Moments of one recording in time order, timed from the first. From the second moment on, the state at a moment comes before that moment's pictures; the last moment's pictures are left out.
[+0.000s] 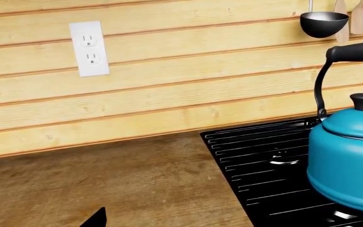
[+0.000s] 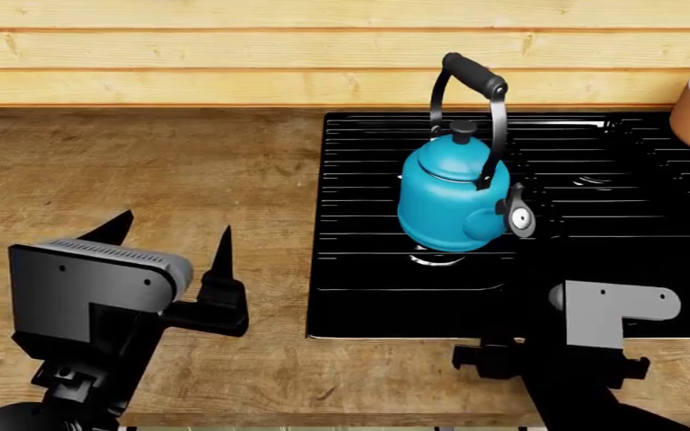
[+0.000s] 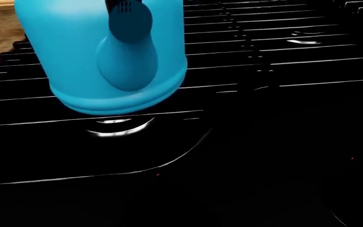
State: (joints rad) left arm -0.38 -0.71 0.19 0.87 -1.00 -0.78 -0.72; right arm 0.27 0.66 -0.21 -0.58 1.21 0.80 0.89
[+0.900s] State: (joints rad) left arm -0.41 -0.71 0.22 0.86 -1.02 -0.79 -0.73; right arm 0.27 0.78 -0.24 -0.52 1.07 0.76 0.52
